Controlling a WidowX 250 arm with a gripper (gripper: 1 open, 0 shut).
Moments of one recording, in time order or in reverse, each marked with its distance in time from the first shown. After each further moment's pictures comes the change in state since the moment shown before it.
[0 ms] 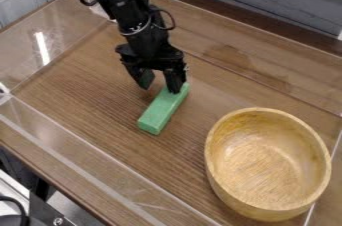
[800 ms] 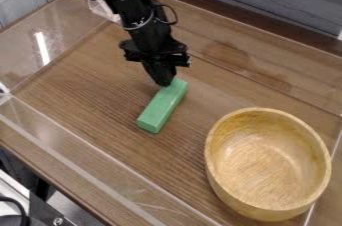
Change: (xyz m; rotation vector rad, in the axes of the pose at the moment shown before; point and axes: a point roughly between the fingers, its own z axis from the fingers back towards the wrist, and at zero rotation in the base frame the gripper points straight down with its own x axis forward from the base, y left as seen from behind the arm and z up) arm 0.008 0.000 -0.001 0.001 0.009 0.013
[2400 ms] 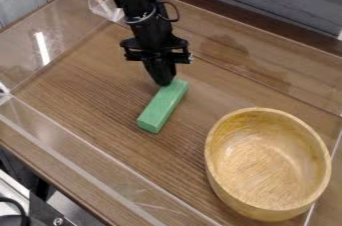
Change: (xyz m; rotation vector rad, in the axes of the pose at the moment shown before) arm 0.001 0.002 0.000 -0.006 0.102 0.033
